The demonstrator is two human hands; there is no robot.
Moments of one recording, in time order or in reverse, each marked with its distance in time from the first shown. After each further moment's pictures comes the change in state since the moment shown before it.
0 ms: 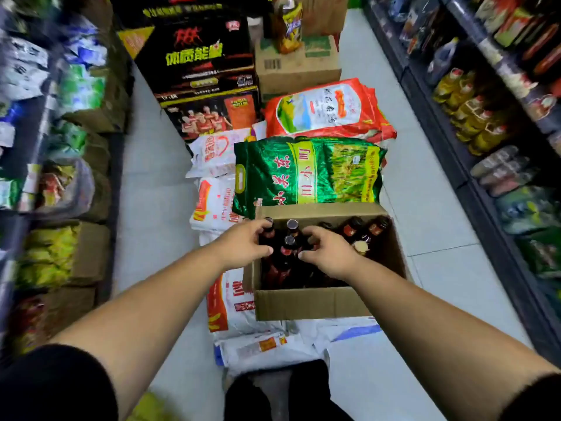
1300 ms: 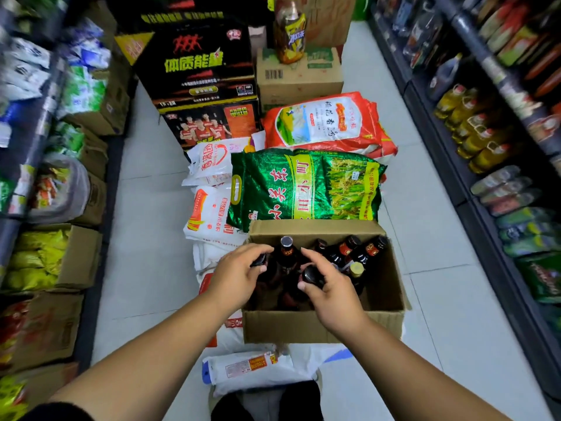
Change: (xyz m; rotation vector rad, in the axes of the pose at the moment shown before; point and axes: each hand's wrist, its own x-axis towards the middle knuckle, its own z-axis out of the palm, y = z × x) left_hand -0.008 -0.009 0.043 0.036 0.389 0.146; right_hand -0.040 0.022 0.015 0.215 0.208 -0.178
